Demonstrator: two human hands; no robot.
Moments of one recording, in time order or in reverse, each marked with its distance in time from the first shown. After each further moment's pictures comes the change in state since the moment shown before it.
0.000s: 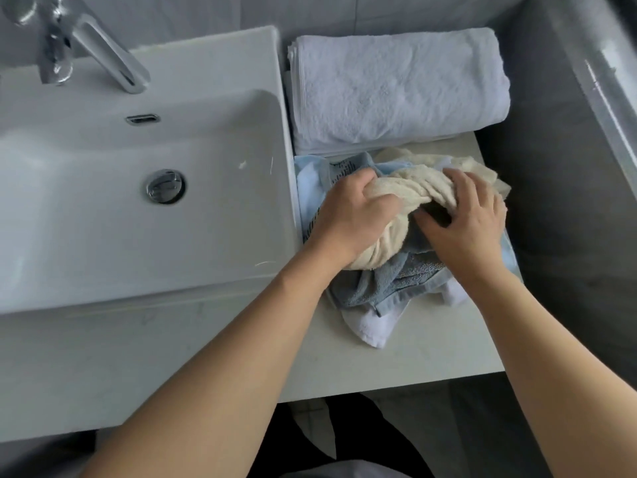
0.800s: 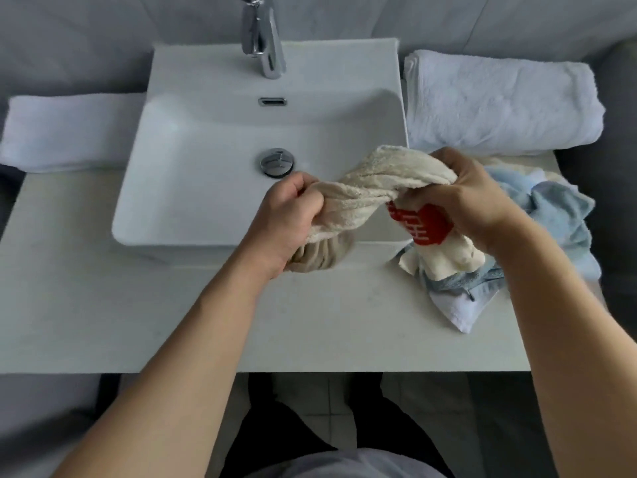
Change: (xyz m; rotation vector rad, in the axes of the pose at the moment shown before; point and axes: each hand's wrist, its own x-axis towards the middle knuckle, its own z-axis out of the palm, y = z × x) left_hand -0.117 -0.092 -0.214 -0.351 0.179 -0.130; right_hand -0.056 -0.208 0.013 0.628 -0.536 0.004
